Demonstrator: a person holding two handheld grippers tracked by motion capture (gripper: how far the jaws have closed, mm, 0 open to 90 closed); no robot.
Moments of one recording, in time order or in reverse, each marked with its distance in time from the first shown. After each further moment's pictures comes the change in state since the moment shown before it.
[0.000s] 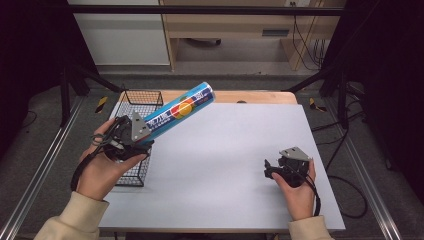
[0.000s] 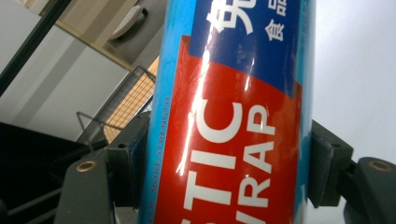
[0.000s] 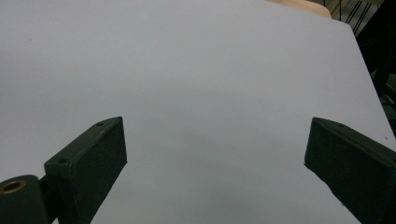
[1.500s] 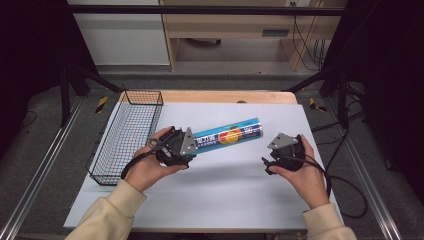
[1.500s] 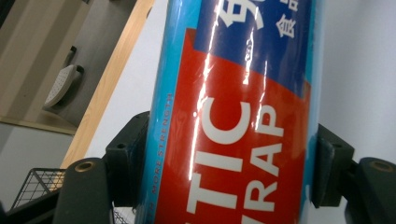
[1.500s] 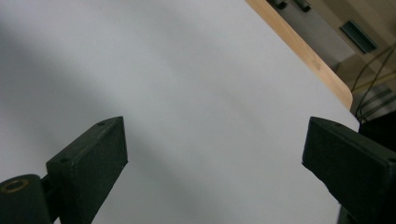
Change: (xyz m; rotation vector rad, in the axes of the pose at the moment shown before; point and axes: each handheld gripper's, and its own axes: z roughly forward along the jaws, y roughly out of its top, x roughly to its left) left arm -0.066 0.037 0.086 -0.139 -0.226 0.254; right arm 0.002 0.055 -0.013 0.062 0.144 -0.486
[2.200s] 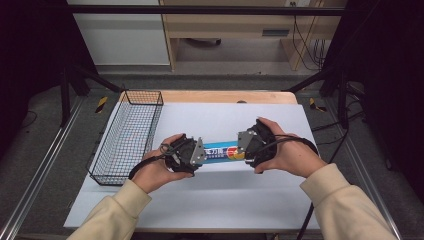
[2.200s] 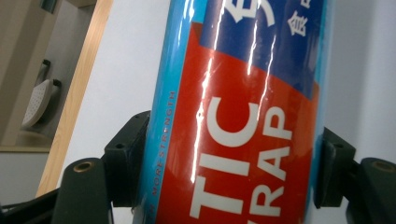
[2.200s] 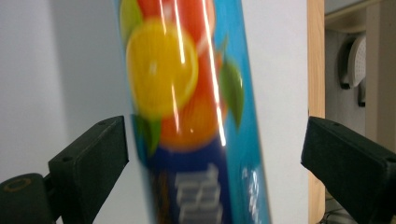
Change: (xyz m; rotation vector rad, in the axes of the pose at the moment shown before) left arm -0.019 0.005 0.024 0.037 -0.087 0.121; right arm 0.026 0.098 -0.025 0.085 0.261 -0.684
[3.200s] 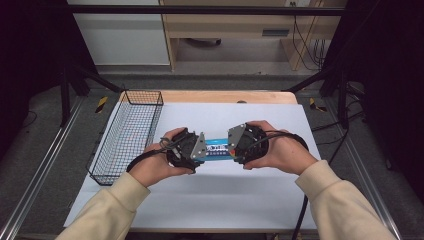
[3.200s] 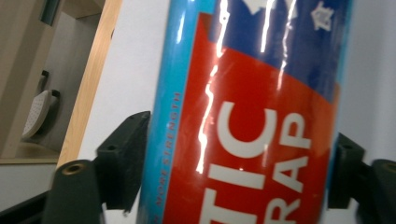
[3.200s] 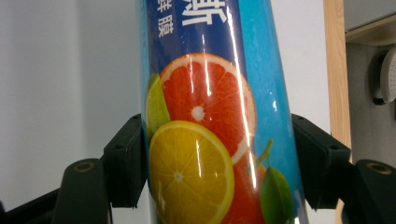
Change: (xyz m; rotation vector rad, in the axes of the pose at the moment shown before) left arm 0.011 0.014 -0.013 -0.035 -0.027 0.034; right arm -0.004 0.027 -0.009 -0.070 0.103 0.035
